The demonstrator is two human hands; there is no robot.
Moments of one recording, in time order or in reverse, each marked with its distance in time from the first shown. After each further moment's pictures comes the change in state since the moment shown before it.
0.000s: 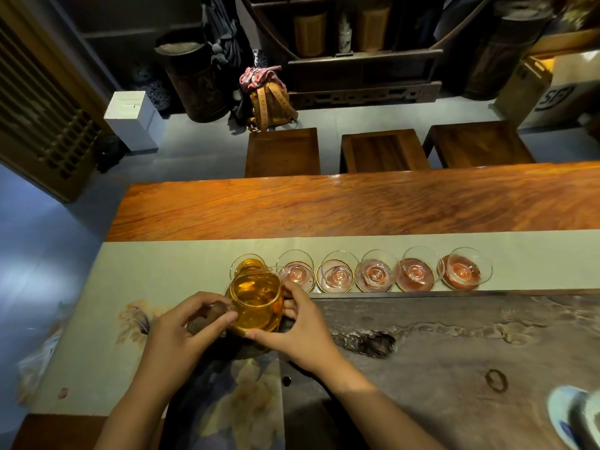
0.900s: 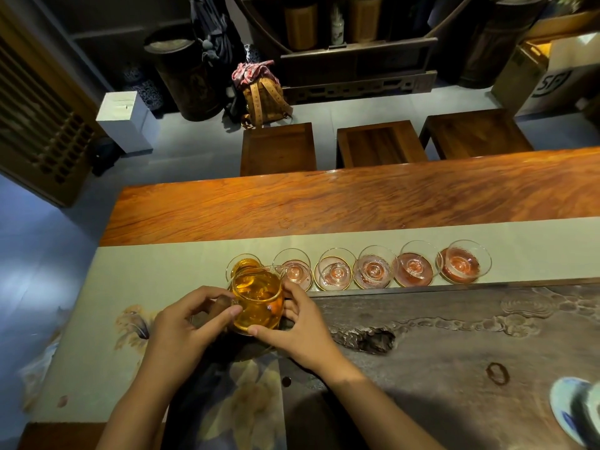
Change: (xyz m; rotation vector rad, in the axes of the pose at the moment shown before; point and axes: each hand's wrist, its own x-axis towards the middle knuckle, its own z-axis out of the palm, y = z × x) left_hand 0.013 0.004 0.004 0.054 -0.023 0.043; right_hand 0.004 0.014 0.001 0.164 -0.034 0.073
